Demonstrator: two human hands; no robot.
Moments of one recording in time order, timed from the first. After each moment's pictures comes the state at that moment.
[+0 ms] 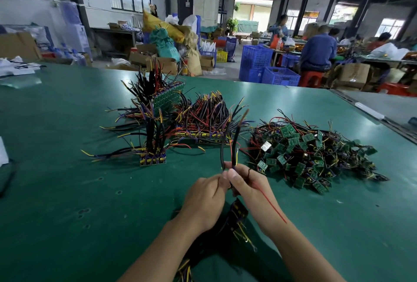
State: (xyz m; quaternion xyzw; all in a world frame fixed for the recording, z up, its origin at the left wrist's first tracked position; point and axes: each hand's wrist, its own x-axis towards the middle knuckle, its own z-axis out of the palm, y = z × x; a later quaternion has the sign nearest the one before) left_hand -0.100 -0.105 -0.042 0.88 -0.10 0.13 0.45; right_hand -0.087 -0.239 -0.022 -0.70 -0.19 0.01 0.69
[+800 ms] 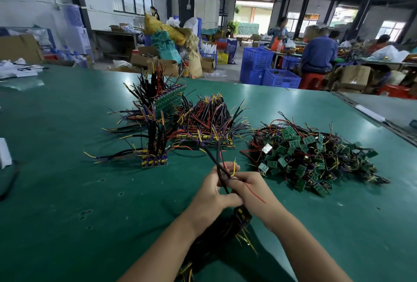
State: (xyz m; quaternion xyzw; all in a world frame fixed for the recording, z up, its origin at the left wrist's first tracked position) left_hand -0.099 -0.112 -0.035 0.65 -0.12 0.02 0.75; right_hand -0.070 -0.240 -0.019 -0.80 -0.16 0.07 0.58
